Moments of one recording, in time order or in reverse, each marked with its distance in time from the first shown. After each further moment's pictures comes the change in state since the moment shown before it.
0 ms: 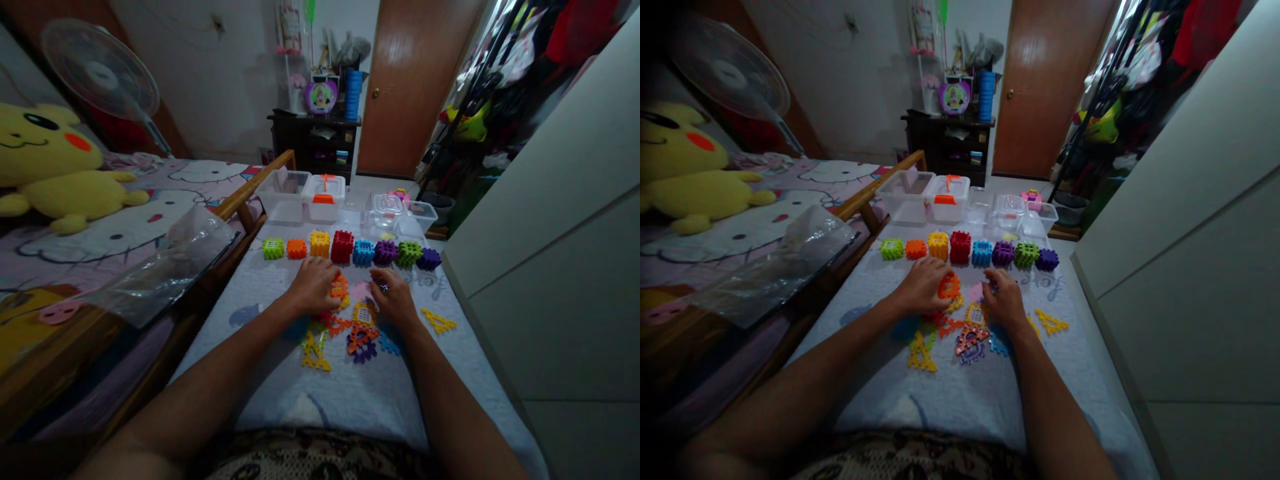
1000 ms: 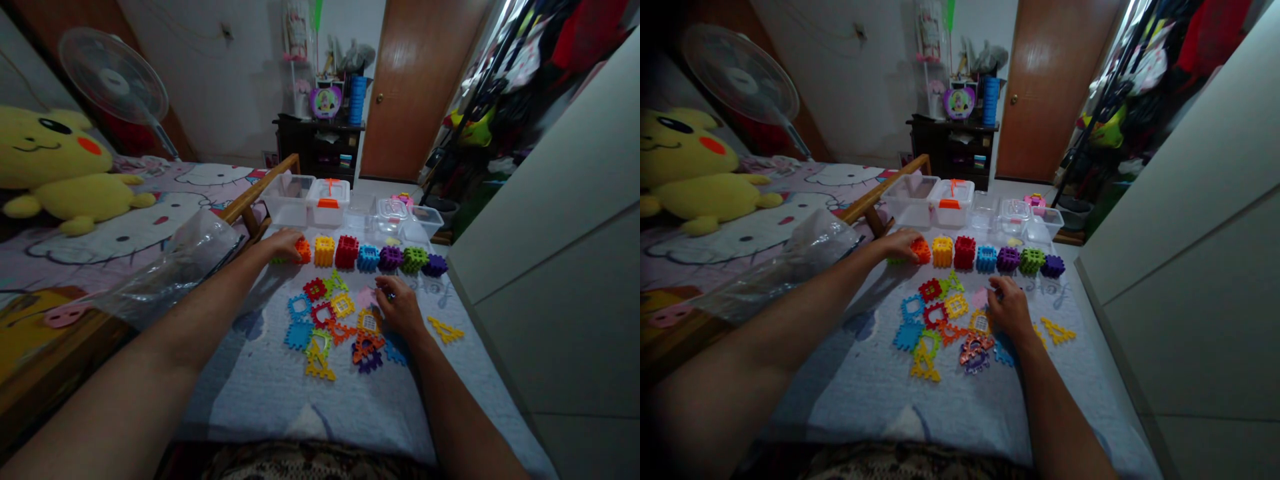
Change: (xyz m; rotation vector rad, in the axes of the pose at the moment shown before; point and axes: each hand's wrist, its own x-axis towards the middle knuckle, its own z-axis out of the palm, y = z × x) left_hand 0.066 -0.158 -0.010 0.069 -0.325 -0.262; right_hand -0.002 0.000 -0.002 -0.009 0.009 0.010
